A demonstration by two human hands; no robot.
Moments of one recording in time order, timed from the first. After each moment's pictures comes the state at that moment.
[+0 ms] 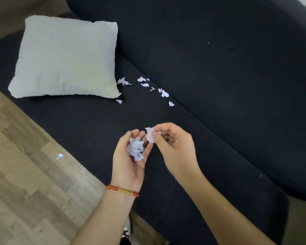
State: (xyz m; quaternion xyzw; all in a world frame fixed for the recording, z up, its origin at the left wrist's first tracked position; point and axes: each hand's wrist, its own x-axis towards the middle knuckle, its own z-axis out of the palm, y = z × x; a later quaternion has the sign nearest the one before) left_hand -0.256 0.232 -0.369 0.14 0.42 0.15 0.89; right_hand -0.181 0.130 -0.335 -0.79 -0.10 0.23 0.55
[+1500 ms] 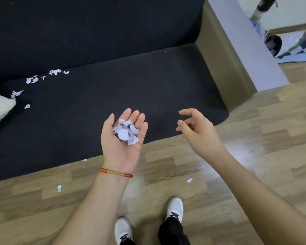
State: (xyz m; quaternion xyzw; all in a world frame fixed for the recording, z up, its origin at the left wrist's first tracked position) left_hand -0.478 0.039 -0.311 0.30 0.27 -0.24 0.88; right_hand -0.550 -0.175 -0.338 -0.81 0.22 0.00 0.54
